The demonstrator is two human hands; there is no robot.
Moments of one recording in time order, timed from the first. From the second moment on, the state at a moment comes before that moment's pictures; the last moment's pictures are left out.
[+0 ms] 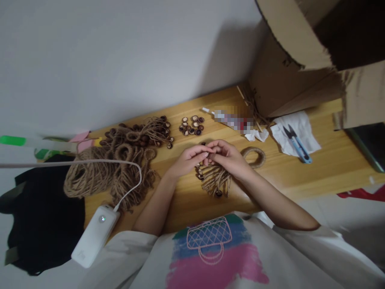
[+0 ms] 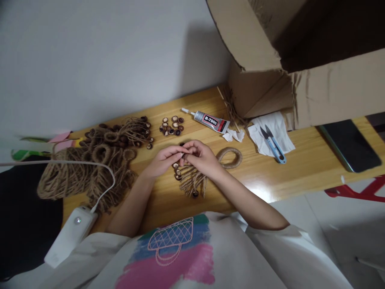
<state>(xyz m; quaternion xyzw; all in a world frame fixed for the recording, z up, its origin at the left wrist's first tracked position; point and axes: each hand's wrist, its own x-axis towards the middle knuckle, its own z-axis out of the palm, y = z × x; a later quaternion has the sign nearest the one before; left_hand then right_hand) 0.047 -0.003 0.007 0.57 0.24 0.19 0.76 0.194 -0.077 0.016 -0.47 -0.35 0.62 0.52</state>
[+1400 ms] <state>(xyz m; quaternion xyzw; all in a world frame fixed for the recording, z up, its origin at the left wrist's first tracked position) 0.042 -0.003 0.001 0.56 0.25 0.17 0.77 0.195 -0.076 0.019 -0.51 -0.30 0.63 0.50</state>
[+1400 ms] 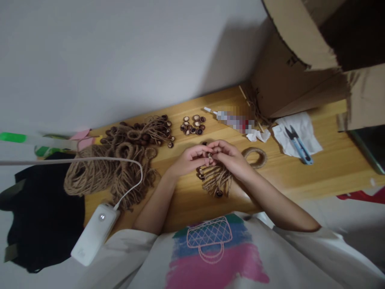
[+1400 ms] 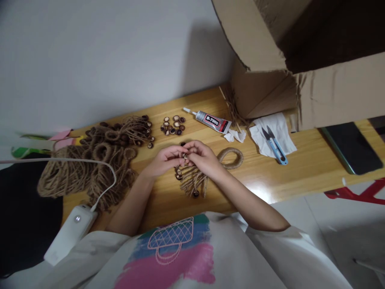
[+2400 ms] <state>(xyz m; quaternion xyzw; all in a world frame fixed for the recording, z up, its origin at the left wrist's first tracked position) 0.043 -0.004 0.002 0.58 0.25 0.17 0.76 0.195 -0.077 0.016 -0.49 -0.36 0.61 0.50</state>
